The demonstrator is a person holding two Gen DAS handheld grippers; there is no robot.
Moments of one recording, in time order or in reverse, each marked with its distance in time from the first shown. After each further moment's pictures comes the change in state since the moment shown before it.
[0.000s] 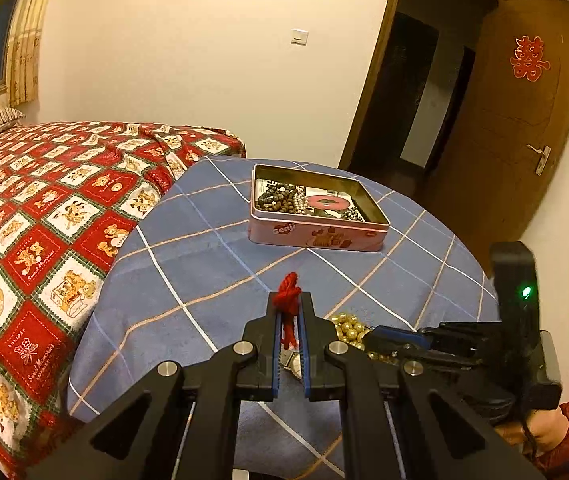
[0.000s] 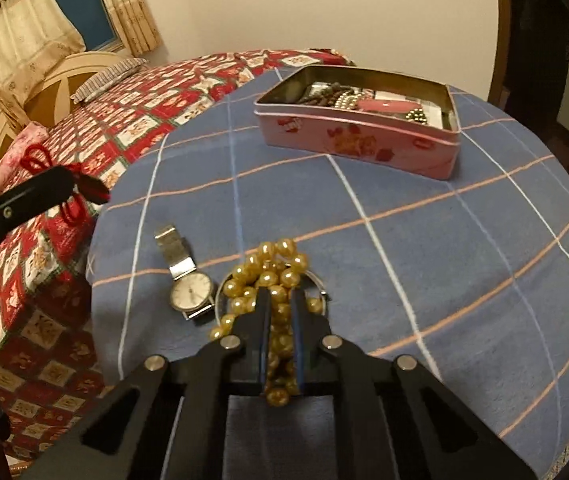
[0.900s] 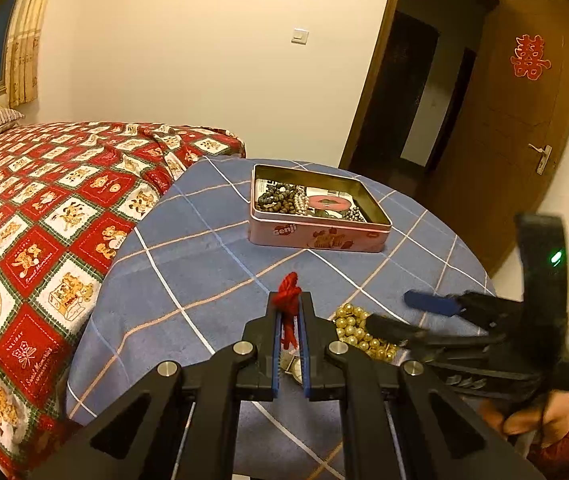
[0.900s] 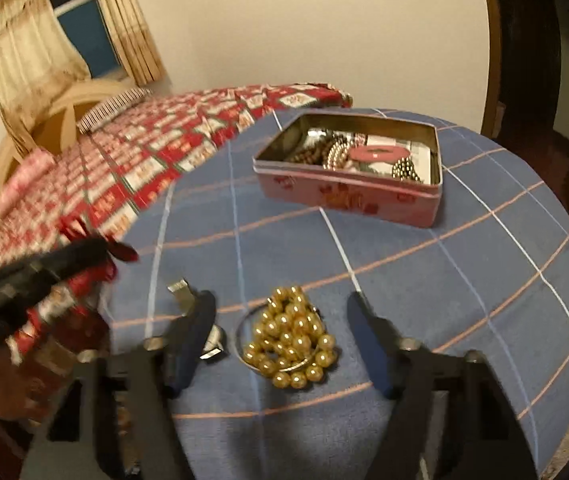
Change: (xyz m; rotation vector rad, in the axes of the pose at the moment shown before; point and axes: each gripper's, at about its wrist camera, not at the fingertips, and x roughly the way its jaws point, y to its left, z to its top) left arm 0.005 -0.002 0.002 0.002 0.001 0.004; right arm -0.018 0.002 0.023 -0.007 -0.095 -0.001
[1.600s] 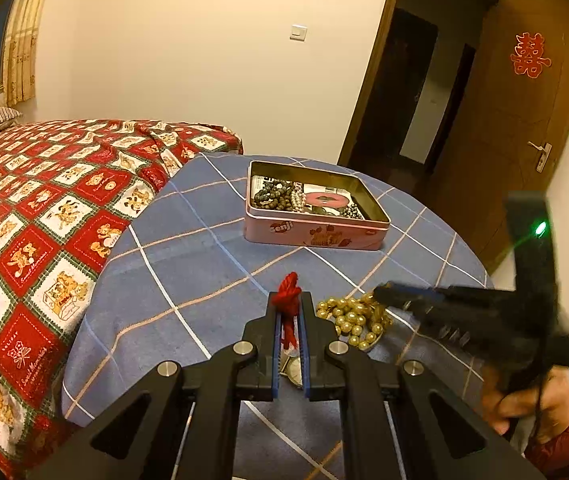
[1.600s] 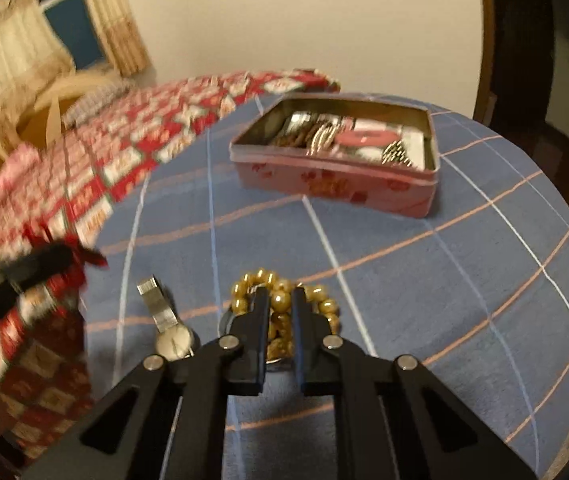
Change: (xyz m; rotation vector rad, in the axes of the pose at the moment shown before) left arm 0.006 -0.002 0.001 -0.001 0.010 -0.002; right arm 0.006 -0.024 0.006 0.063 0.016 -0.005
